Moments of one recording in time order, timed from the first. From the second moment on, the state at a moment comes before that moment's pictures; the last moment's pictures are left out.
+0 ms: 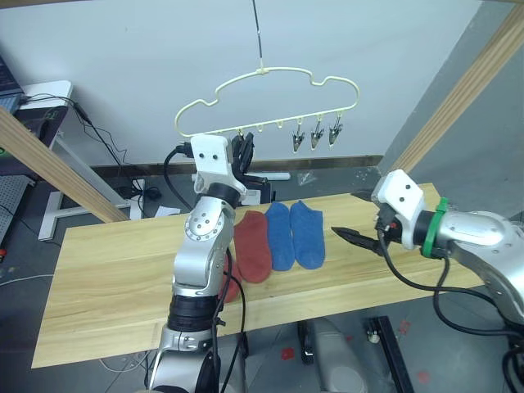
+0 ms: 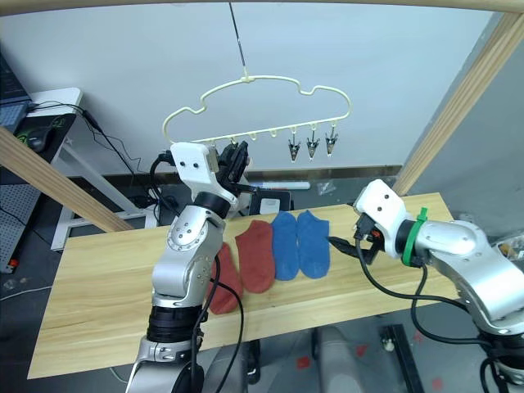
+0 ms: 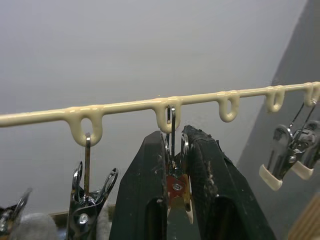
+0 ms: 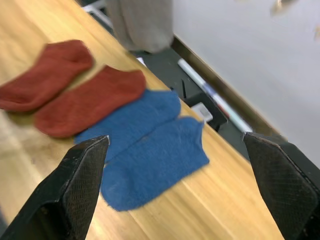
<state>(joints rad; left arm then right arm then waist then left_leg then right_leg) -0.47 0.06 0.02 -0.21 -0.19 0.33 -0.13 -0.38 -0.77 0.10 -0.51 0.42 0.82 0.60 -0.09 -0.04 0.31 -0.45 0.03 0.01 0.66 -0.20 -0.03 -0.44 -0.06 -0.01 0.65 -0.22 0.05</state>
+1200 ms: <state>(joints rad) -0.49 0.15 0.05 -0.37 -0.30 0.52 -0.19 -0.56 -0.27 0.18 0.31 0.06 0.47 0.40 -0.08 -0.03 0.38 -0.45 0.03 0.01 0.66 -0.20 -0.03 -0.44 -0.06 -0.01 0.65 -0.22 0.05</state>
